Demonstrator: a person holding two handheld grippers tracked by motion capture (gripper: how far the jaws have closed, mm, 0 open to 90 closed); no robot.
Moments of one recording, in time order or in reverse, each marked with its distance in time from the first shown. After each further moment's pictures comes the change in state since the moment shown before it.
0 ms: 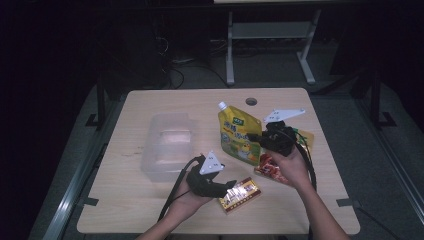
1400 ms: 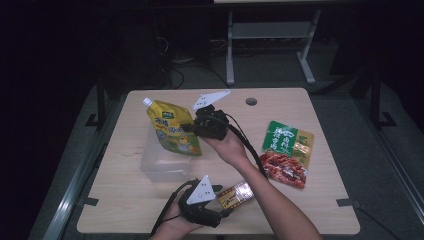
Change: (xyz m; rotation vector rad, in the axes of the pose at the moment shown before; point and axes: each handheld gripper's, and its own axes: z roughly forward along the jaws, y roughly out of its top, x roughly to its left) left arm -0.032 -0.037 -0.027 -0.051 -0.118 0.080; right arm 0.092 0.100 0.096 -0.060 0.255 -0.168
